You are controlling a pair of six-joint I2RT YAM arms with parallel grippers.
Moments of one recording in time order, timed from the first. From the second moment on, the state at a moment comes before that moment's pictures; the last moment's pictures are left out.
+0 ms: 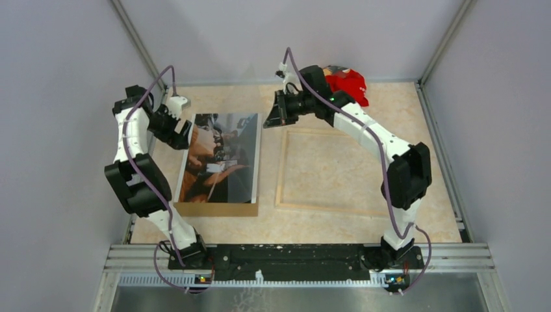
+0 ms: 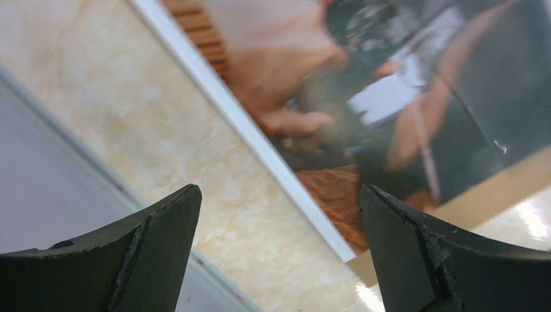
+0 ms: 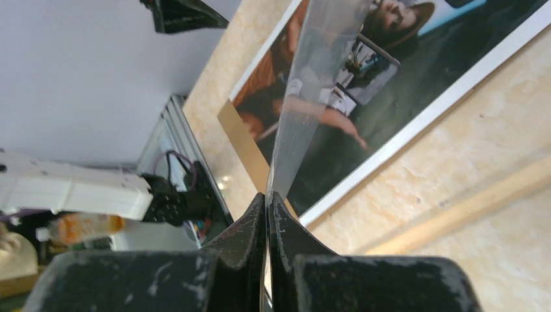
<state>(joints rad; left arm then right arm) 0.36 1.78 1.61 -1.06 0.41 0.90 0.63 1.89 1.77 -0.42 -0.64 0.49</state>
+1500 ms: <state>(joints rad) 0.04 1.66 1.59 -1.41 1.19 1.28 0.63 1.36 1.51 -0.88 -0.69 -0.05</state>
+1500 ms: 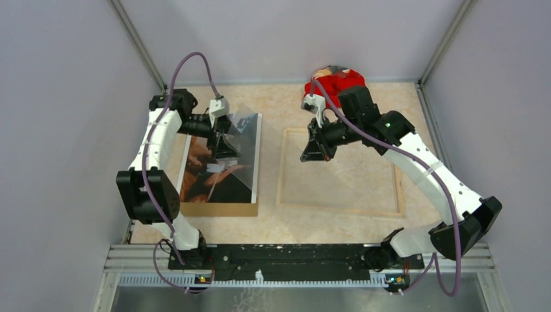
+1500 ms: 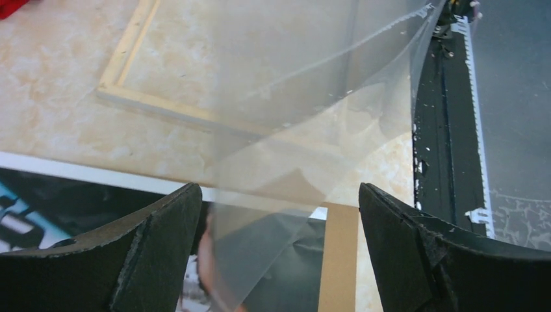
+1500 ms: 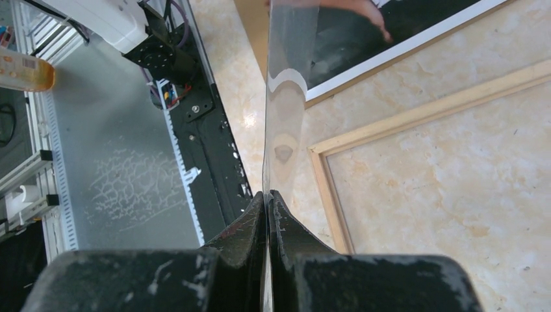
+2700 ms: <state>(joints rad) -0.01 1.69 1.66 -1.42 1.19 1.26 0.61 1.36 1.51 -0.87 -0.49 -0.01</state>
